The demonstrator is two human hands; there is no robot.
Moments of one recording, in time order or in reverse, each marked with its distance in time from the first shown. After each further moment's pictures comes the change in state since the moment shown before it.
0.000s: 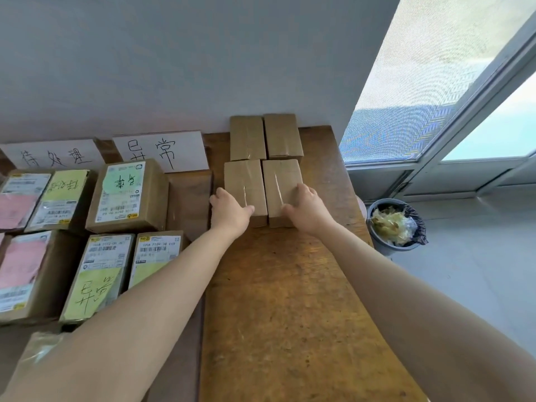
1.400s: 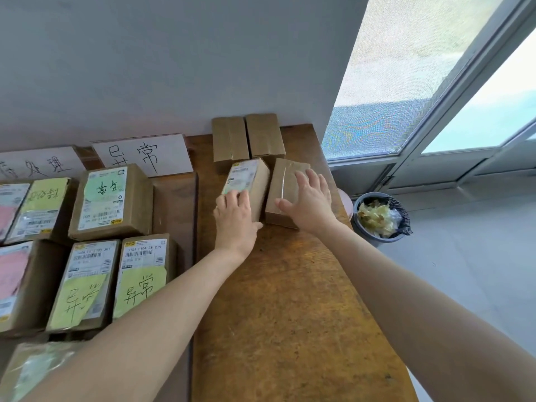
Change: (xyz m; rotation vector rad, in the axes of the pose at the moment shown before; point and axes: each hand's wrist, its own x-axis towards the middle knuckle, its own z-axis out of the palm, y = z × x) left_hand -0.027 -0.003 0.034 0.426 0.201 0.483; right_hand -0.015 0.014 -0.022 -0.200 0.175 -0.026
